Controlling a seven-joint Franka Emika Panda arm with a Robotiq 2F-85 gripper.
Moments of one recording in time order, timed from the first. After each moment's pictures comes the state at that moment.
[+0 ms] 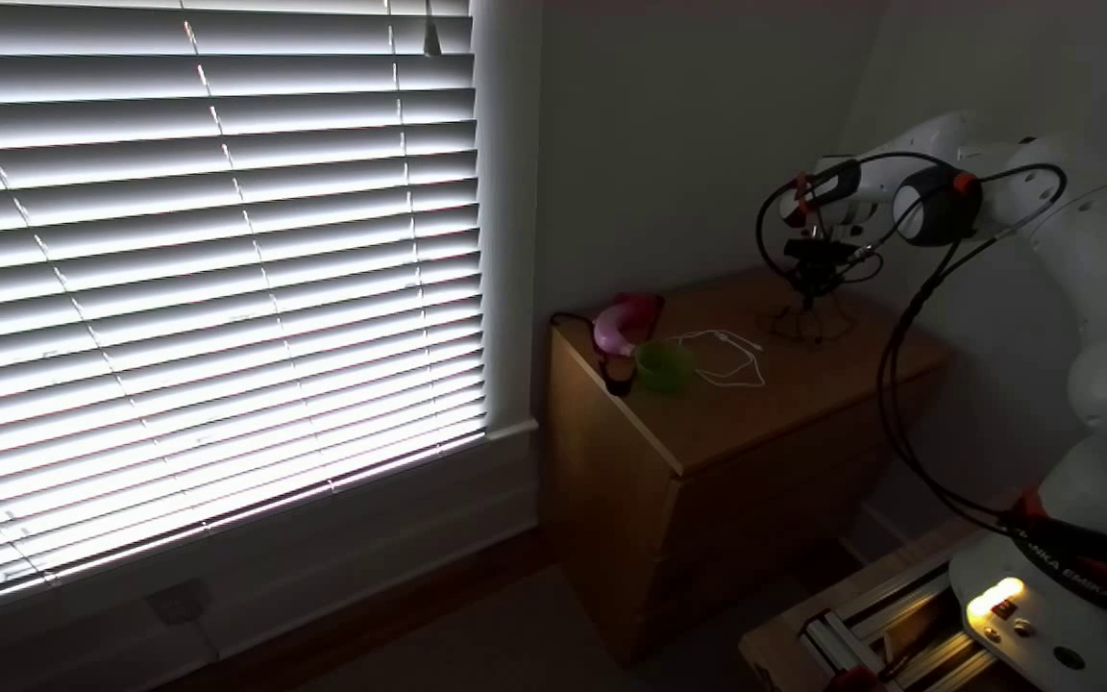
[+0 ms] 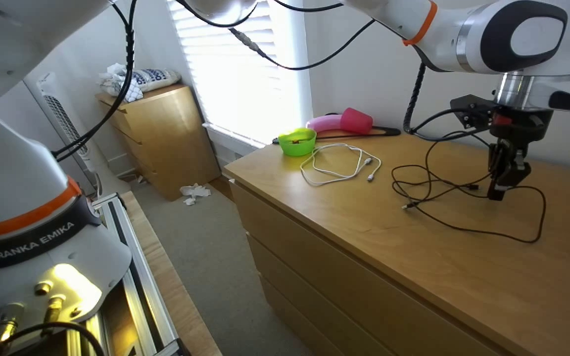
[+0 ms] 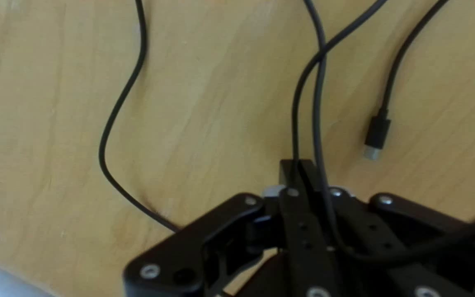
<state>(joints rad) -0.32 1.14 -0.28 -0.99 0.15 2.02 0.51</state>
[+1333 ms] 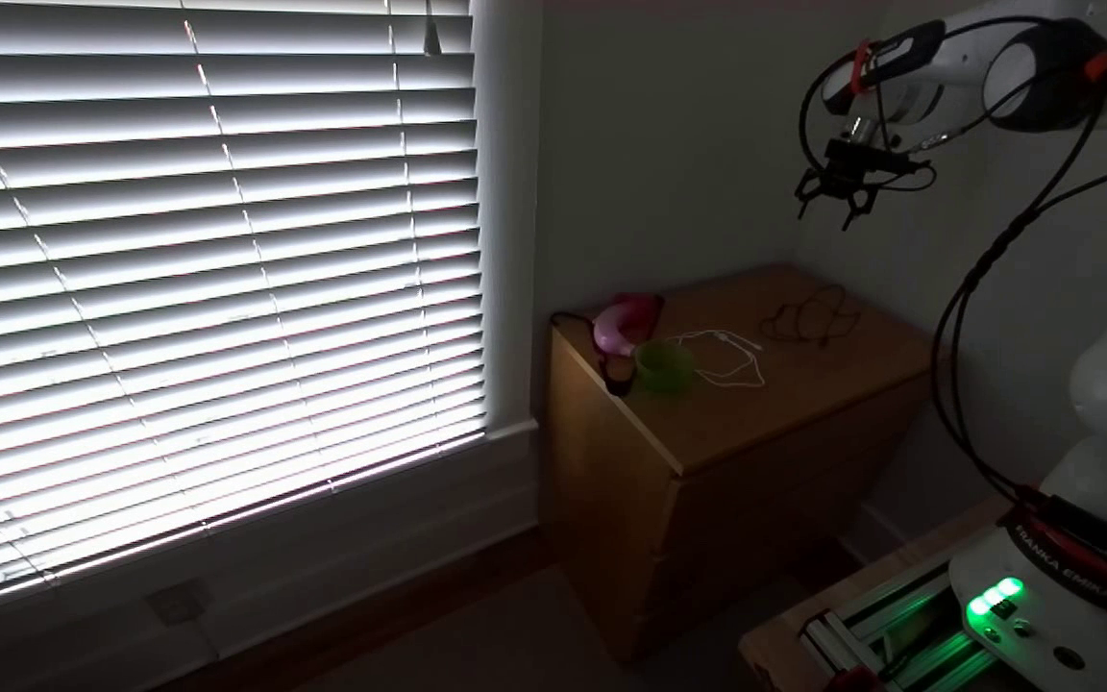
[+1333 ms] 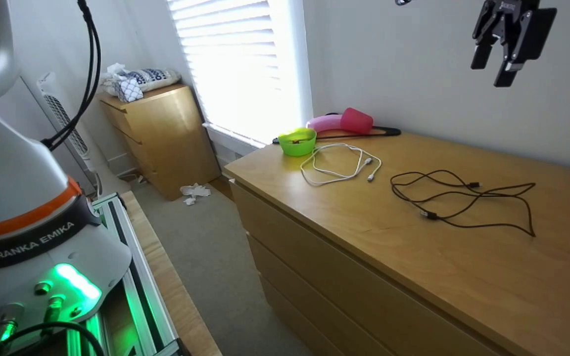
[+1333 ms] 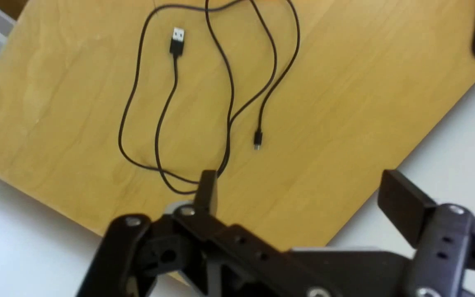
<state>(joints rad) -0.30 0.62 -0.23 -1.35 0.23 1.93 0.25</state>
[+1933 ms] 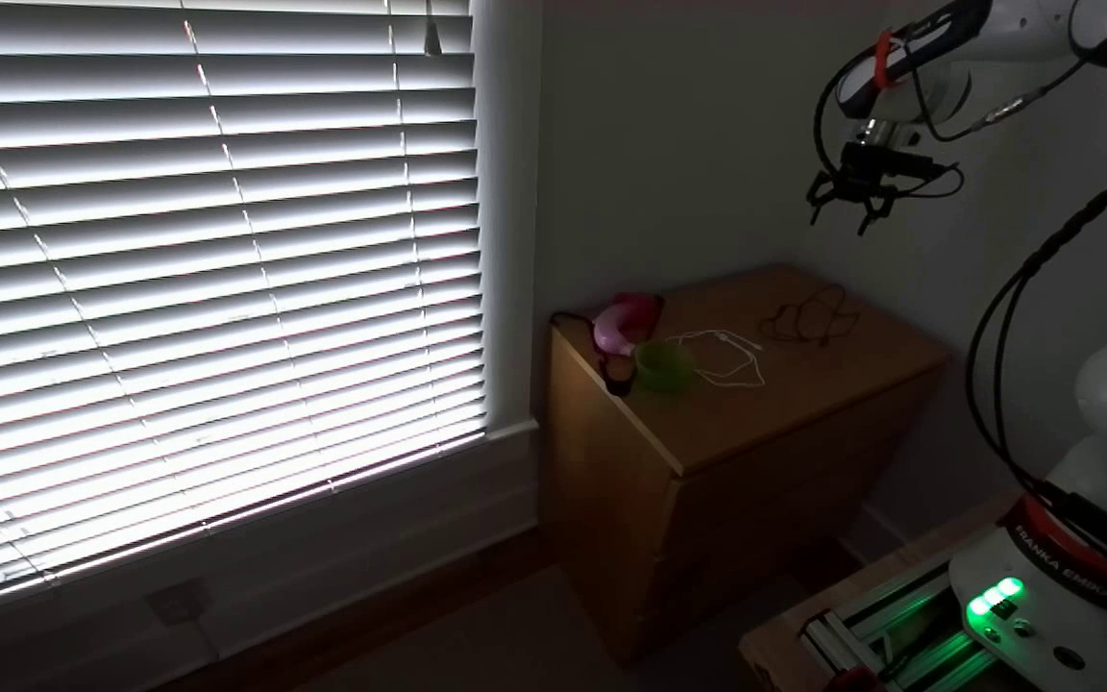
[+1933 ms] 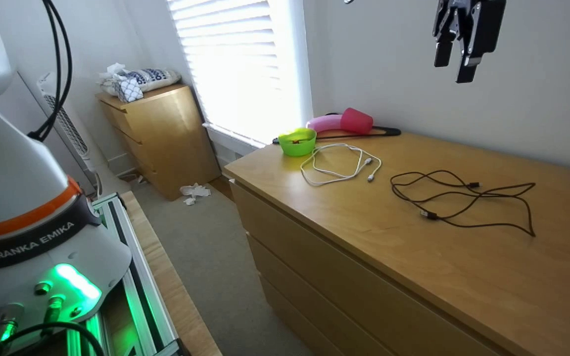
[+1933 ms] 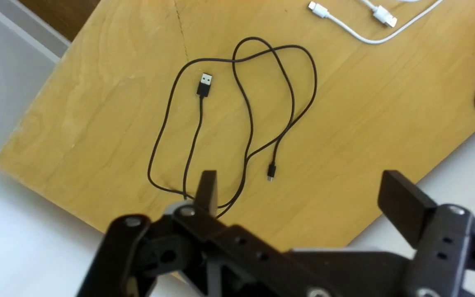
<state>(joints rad) -0.24 0.33 -0.23 -1.77 0.13 2.13 0.25</state>
